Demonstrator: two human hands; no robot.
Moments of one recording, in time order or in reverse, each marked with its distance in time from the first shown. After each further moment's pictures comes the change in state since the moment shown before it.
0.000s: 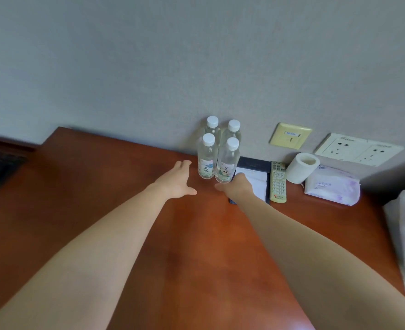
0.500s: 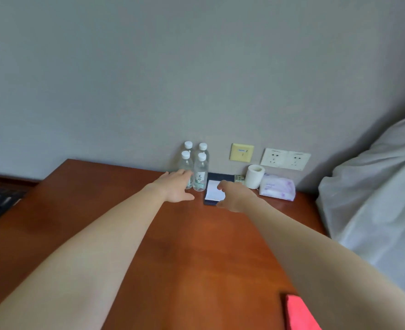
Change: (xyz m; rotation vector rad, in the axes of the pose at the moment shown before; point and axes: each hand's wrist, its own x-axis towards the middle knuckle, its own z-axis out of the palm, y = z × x) left_hand -0.176 0.099 -0.017 0.363 0.108 0.238; right_hand -0.197 0.030 -0.099 -0.687 0.044 -0.385
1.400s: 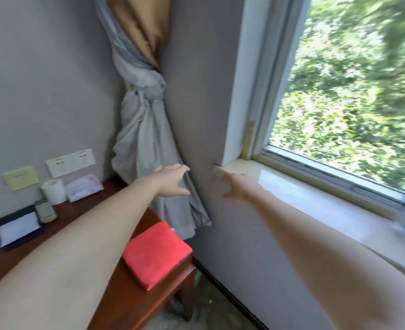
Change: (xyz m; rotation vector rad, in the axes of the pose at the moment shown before) left_hand -0.147 0.446 0.064 0.240 -0.015 0.993; right_hand -0.506 0.233 0.013 0.058 0.433 0.895
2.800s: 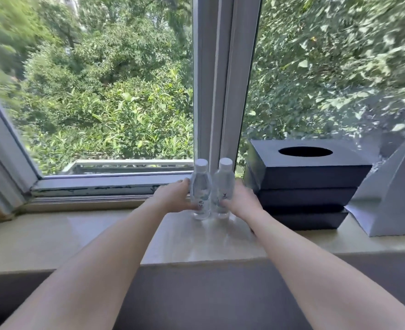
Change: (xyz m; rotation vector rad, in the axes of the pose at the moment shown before) left_hand 0.251 0.520 0.080 -0.031 -0.143 0.677; right_hand -0.180 0.451 -0.038 0.470 0.398 0.964
